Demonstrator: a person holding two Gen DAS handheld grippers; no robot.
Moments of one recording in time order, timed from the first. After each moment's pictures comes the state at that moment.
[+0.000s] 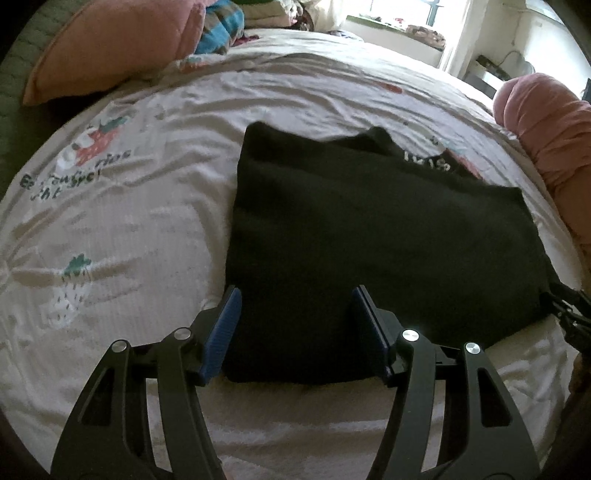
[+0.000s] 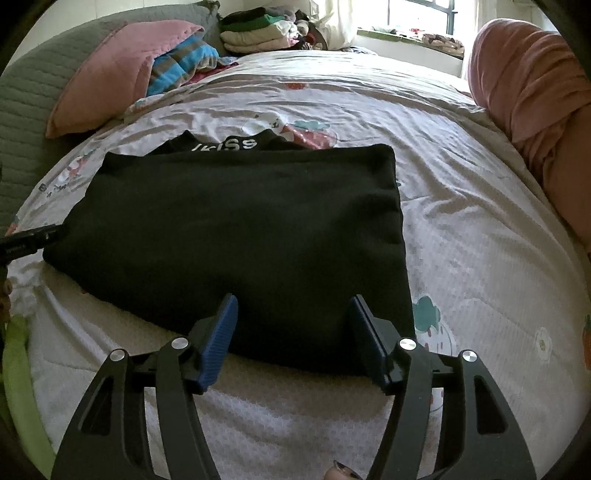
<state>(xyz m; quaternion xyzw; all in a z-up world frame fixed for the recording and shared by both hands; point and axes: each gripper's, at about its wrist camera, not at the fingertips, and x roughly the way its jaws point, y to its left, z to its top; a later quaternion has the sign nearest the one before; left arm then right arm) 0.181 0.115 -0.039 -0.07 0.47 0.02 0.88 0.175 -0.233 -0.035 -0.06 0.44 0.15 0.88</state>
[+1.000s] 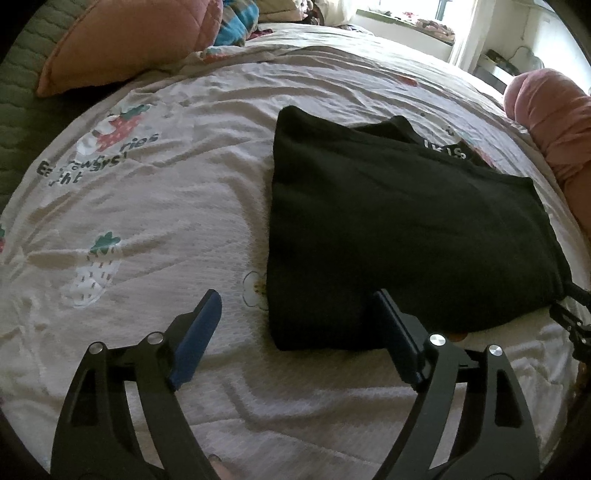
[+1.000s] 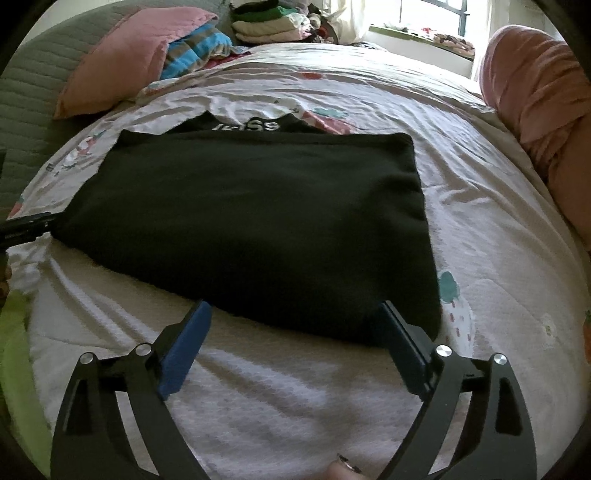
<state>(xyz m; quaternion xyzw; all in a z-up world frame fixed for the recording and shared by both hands) 0.163 0.133 -0.039 -0.06 0.48 0.04 0.87 0.154 -0.216 -0.039 -0.08 0.45 0.16 0.88</state>
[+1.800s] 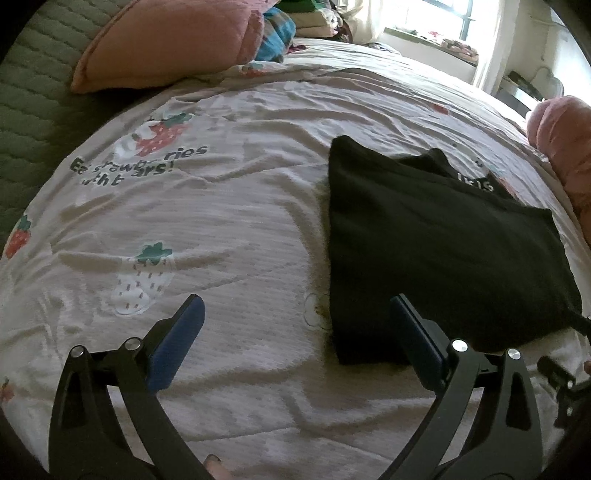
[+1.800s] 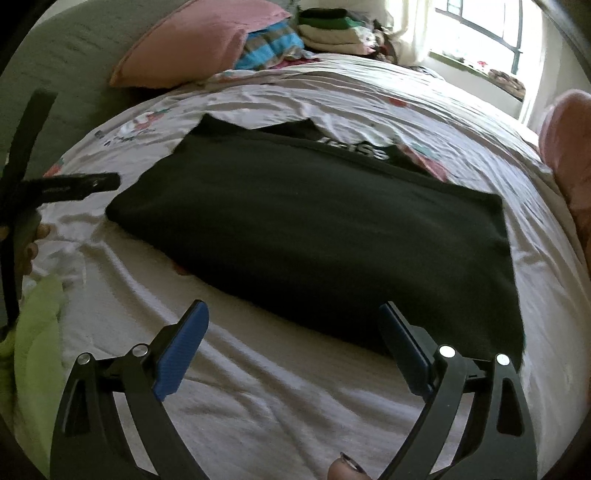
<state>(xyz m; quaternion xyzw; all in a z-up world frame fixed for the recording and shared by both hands) 0.158 0.166 -0.027 -0.07 0.45 0.09 0.88 0.139 -0.120 -0.031 -0.14 0.42 0.25 0.86</state>
